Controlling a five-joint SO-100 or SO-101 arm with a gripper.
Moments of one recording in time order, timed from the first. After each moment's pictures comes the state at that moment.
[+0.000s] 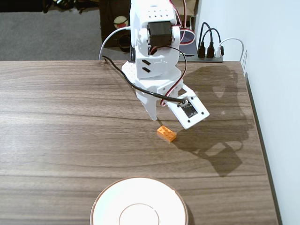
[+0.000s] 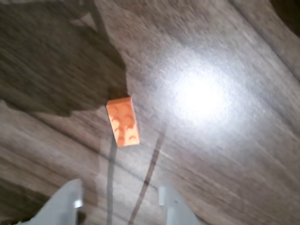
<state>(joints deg) -6.1 114.0 123.5 75.6 -122.3</state>
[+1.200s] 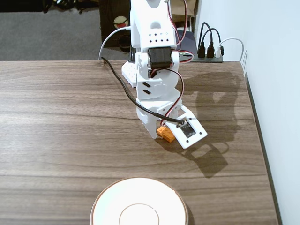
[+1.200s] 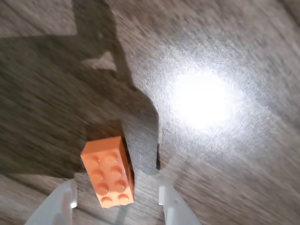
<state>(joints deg) -6.2 106.1 133.4 57.5 -122.0</state>
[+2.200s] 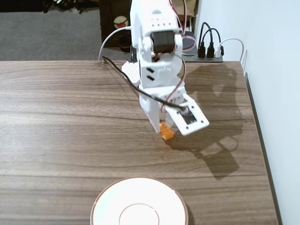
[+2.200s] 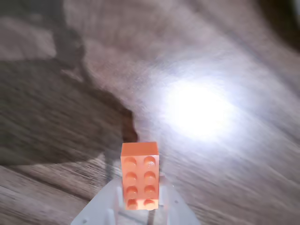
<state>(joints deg) -8.1 118.4 134.7 60.5 -113.4</state>
